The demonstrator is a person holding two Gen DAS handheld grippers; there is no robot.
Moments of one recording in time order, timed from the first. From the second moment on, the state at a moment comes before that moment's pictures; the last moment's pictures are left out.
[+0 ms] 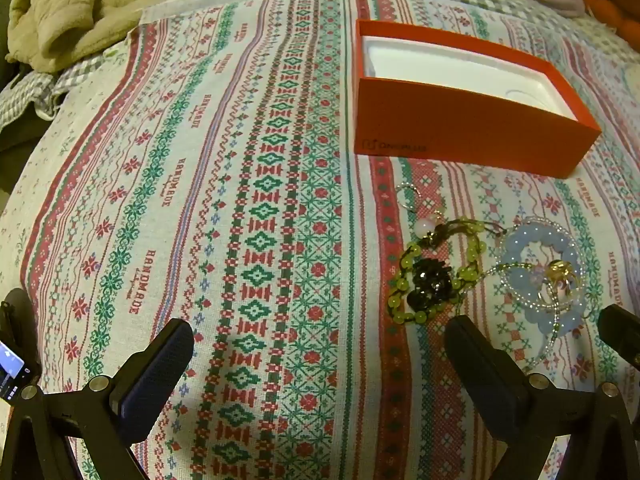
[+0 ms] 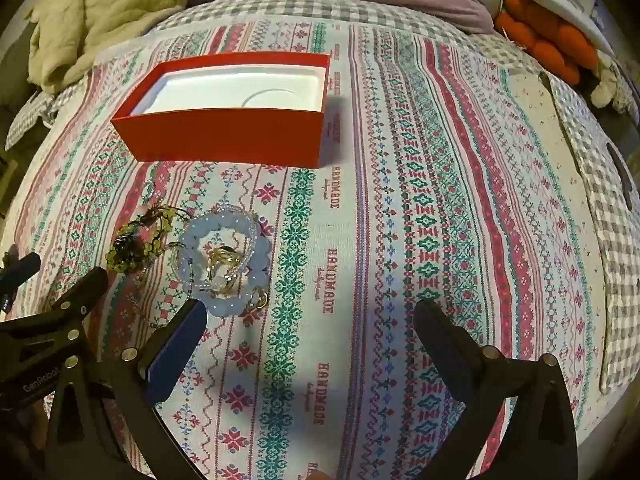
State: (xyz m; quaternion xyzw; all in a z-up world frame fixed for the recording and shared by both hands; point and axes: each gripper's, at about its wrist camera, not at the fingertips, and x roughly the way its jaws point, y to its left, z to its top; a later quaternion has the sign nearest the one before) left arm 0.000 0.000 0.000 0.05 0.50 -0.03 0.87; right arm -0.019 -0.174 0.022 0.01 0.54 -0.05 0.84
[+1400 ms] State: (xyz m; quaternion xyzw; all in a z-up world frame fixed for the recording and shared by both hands) left arm 0.000 0.003 0.000 0.04 0.50 -0.03 0.87; right arm -0.019 -0.174 0.021 0.01 0.55 -0.05 0.84
